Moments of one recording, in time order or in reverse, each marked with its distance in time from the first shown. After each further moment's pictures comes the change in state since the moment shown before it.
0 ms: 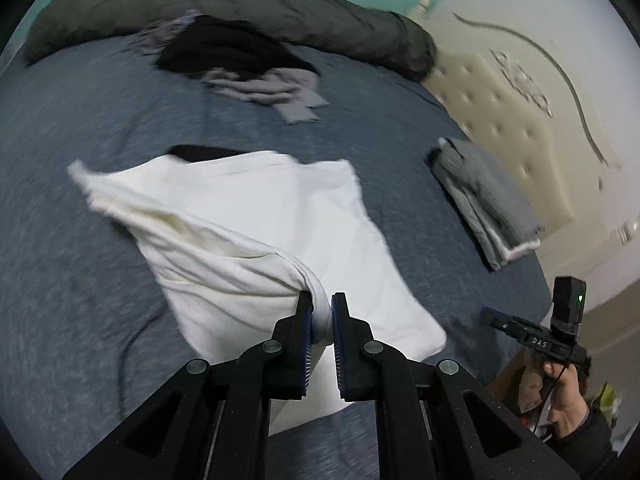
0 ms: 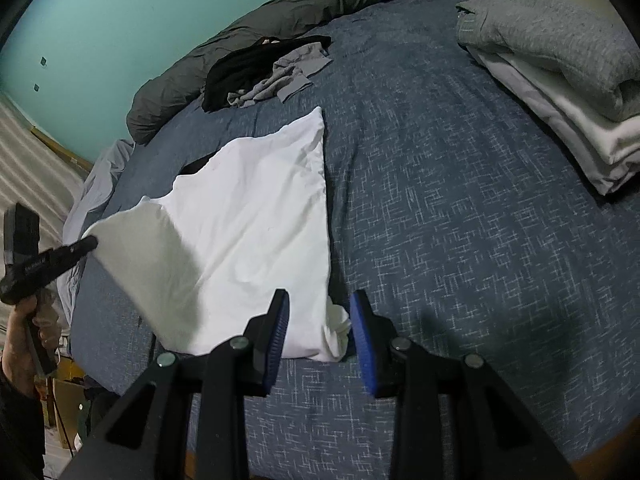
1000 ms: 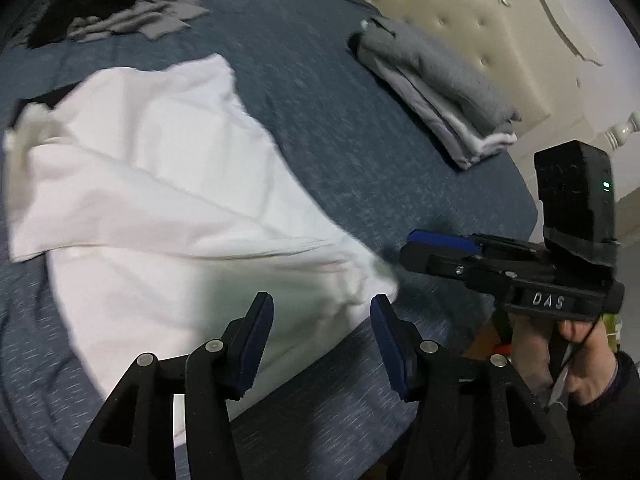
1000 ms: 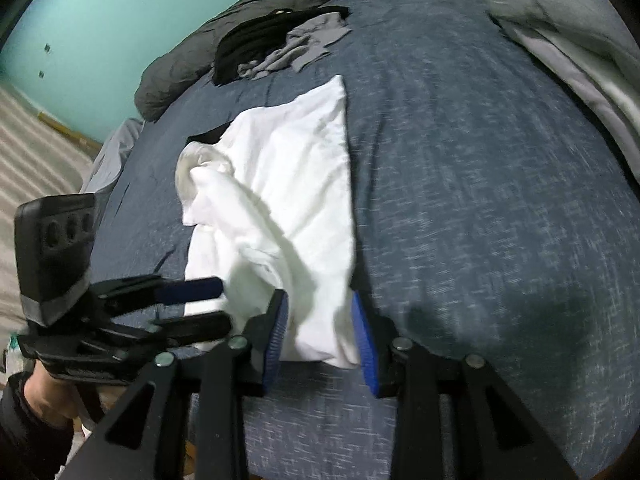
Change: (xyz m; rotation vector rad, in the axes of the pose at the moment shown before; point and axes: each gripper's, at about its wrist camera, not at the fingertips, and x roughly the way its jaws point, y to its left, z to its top) left arm 0.116 -0.082 -0.053 0.158 0.226 -0.110; right arm 0.039 0.014 0.005 -0.037 0.101 0.054
